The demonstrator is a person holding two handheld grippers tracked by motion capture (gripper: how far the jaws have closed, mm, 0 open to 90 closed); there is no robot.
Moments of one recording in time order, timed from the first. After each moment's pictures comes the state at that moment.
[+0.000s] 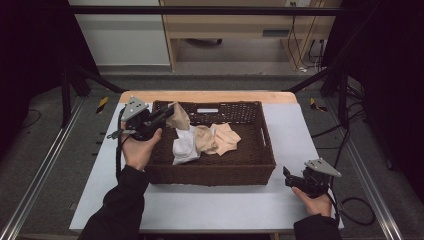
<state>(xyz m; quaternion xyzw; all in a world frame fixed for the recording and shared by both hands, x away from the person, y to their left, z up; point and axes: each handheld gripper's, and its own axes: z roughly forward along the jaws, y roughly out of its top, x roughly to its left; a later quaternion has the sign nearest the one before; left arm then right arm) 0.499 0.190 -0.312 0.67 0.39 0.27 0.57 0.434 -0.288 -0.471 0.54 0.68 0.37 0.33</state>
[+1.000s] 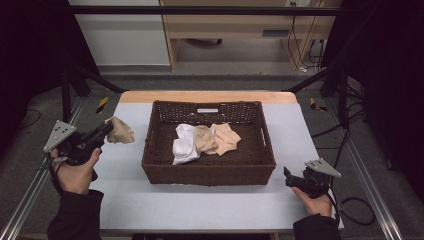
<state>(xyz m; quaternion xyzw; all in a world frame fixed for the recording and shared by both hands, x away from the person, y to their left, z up) 0.445 0.324 -0.339 0.61 0.46 0.32 0.55 0.433 -0.288 -0.472 0.54 0.68 0.37 0.33</state>
